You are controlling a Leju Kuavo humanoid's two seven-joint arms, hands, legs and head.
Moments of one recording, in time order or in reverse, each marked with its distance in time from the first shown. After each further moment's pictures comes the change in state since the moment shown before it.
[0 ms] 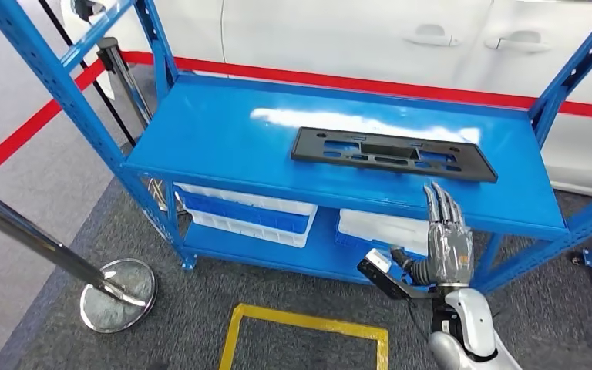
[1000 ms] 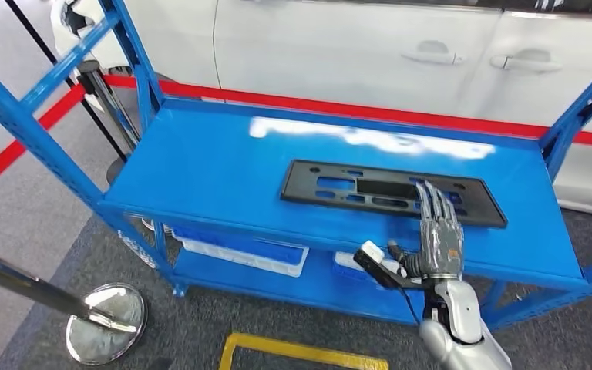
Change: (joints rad) left arm -0.005 -0.005 0.001 0.009 0.009 0.002 0.006; right arm -0.080 0.058 0.020 0.180 0.030 -0.042 -0.003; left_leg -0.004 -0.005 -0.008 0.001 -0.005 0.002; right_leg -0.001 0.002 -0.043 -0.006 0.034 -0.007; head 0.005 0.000
